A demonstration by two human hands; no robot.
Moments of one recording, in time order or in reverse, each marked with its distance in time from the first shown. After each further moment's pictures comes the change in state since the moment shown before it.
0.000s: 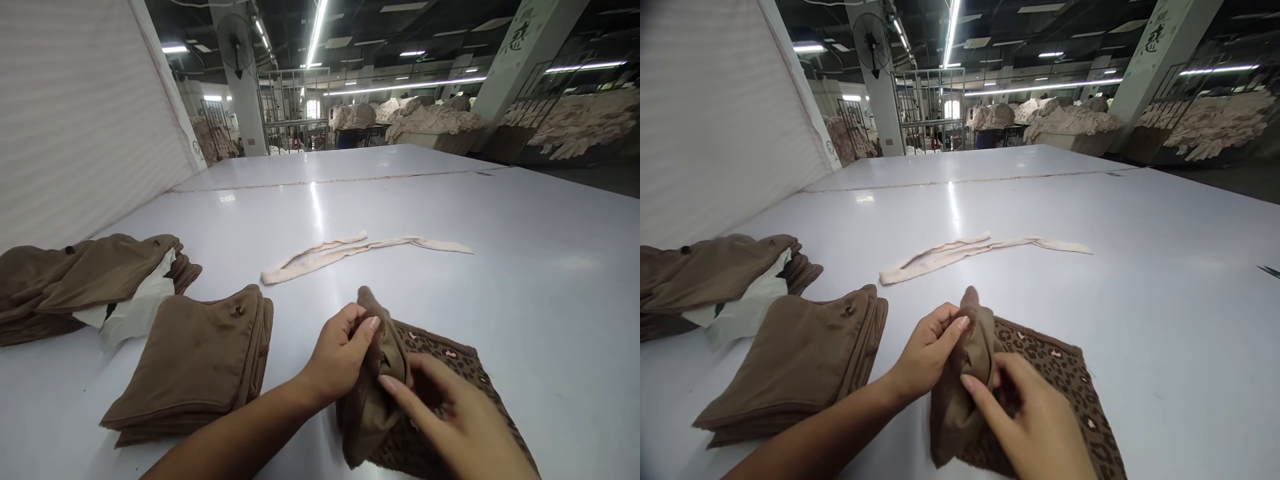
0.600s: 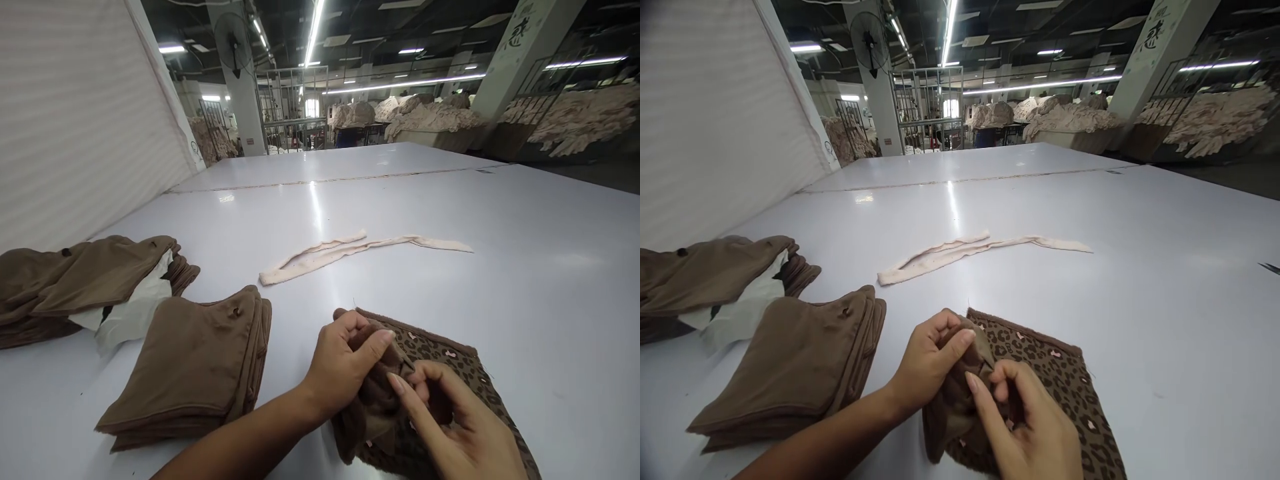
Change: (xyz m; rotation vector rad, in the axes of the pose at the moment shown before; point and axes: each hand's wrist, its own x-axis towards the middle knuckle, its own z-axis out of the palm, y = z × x) left_hand -0.006 0.000 0.006 -0.050 0.063 -0.040; right_hand -0.013 0.002 0.019 -0.030 0.213 0.050
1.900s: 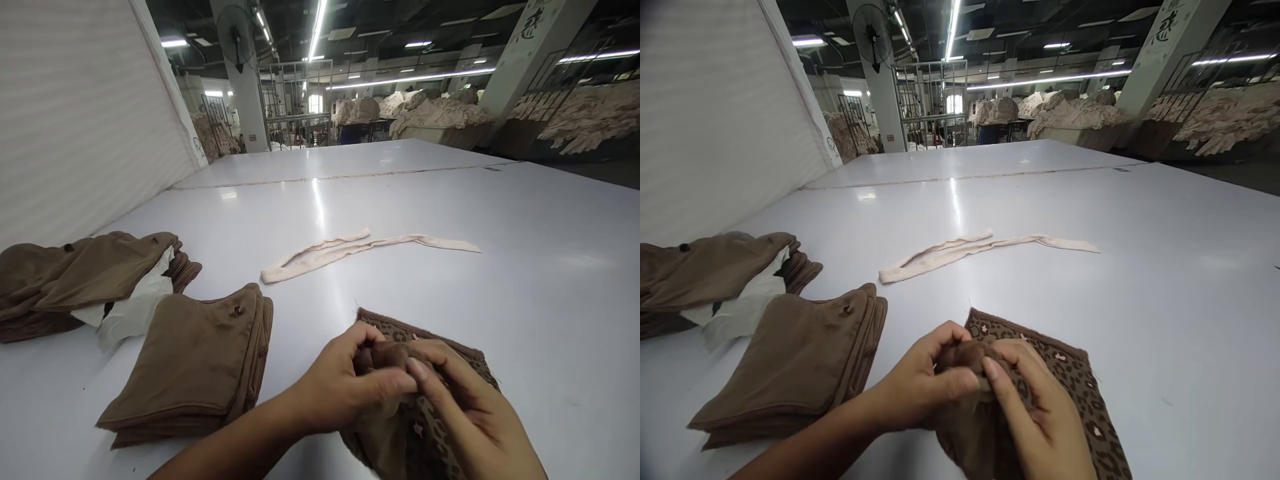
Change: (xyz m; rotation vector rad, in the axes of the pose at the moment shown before) left_hand -0.012 0.013 -0.012 0.023 -0.246 -0.154; right_hand 0.021 0.003 -0.012 0.236 -0.173 -0.162
